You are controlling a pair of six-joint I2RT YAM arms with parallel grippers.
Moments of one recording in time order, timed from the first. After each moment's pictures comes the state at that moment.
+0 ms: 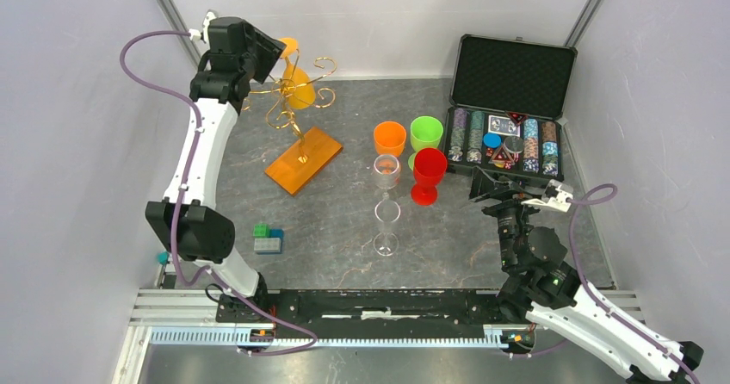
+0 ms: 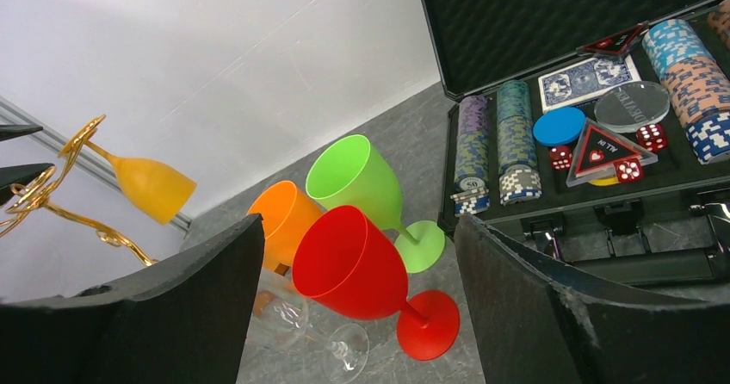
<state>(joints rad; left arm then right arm) -0.10 1.66 1.85 -0.57 -0.07 -0.93 0.90 0.29 0.37 0.11 0.93 0.47</state>
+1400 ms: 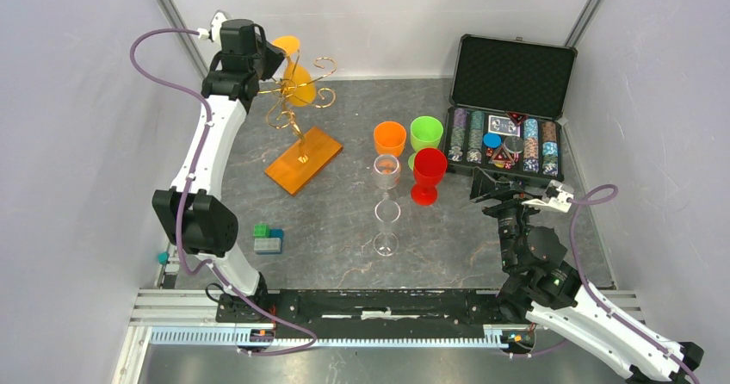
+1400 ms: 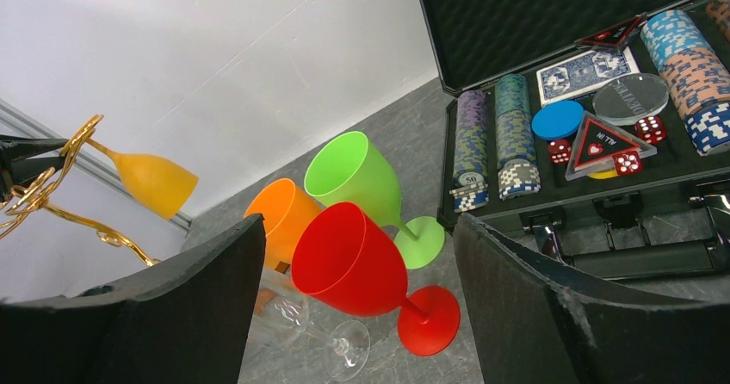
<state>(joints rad) -0.12 1.71 1.82 -0.49 -0.16 -0.89 0.90 0.28 0.37 0.08 0.93 0.50</state>
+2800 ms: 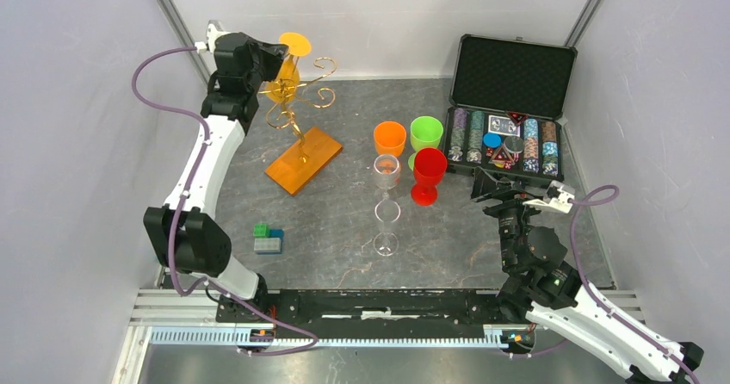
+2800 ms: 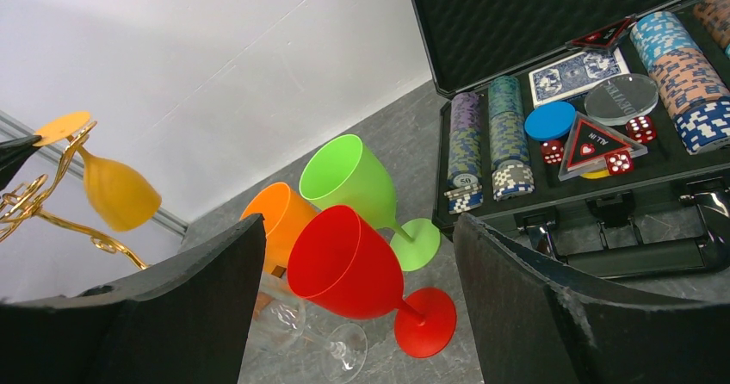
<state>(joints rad) -0.13 1.57 1.57 -0.18 -0.07 -1.05 0.90 0.28 0.37 0.08 0.95 0.50</state>
